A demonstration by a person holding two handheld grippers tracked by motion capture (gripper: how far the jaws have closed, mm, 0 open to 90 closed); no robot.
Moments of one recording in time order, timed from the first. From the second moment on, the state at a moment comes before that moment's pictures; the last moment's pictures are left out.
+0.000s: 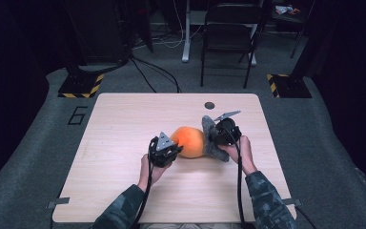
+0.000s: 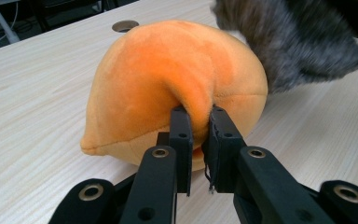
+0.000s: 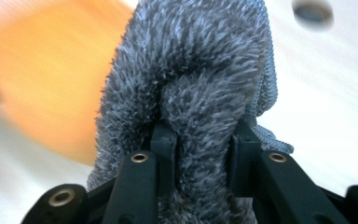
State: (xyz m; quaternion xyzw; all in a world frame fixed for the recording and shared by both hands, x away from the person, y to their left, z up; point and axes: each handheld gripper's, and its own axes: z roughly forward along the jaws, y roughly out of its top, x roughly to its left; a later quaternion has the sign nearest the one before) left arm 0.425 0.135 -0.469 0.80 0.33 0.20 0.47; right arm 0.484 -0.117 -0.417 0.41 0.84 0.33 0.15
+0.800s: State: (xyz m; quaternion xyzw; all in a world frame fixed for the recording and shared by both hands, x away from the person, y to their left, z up) left arm 0.425 0.134 -0.471 0.80 0.33 0.19 0.46; right arm 0.483 -0.102 -0.436 0.39 0.86 0.29 0.14
